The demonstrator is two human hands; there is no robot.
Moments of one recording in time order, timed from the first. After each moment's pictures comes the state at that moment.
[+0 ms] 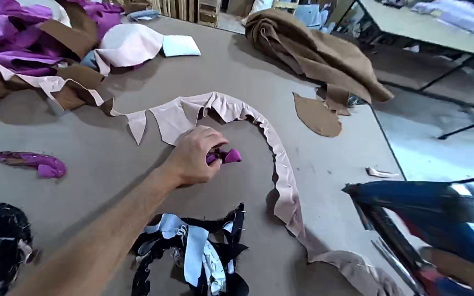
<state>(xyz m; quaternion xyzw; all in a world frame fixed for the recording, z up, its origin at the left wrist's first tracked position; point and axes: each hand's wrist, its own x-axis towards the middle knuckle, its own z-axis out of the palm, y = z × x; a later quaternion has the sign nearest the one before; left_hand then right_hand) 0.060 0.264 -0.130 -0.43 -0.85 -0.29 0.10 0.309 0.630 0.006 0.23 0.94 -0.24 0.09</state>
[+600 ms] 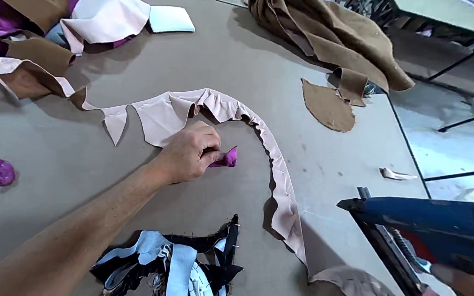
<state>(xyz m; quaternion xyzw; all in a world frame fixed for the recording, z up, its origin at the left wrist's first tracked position) 0.029 0.280 -0.156 -0.46 -0.82 -0.34 0.07 0.297 0.668 -0.034 0.23 0.91 -0.34 0.09</state>
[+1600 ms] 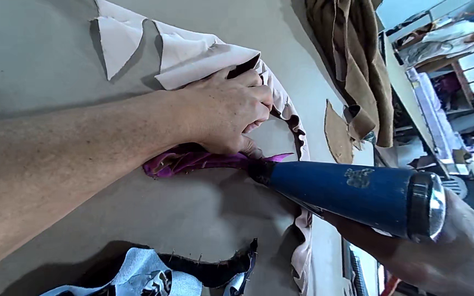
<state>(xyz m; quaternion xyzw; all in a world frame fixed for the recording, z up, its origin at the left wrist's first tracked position) -0.009 0.264 -0.155 -0.47 -0.86 -0.22 0.03 0.110 0.544 -0.043 -0.29 0.95 -0.09 0.08</state>
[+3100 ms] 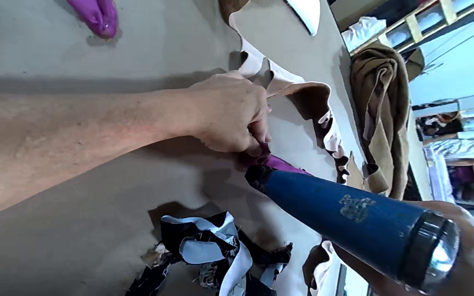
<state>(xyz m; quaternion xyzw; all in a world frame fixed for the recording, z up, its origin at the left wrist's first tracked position) 0.056 0.130 -0.151 -0.34 -0.88 -0.34 0.02 0.106 0.414 -0.011 -0.42 0.90 -0.02 0.14</state>
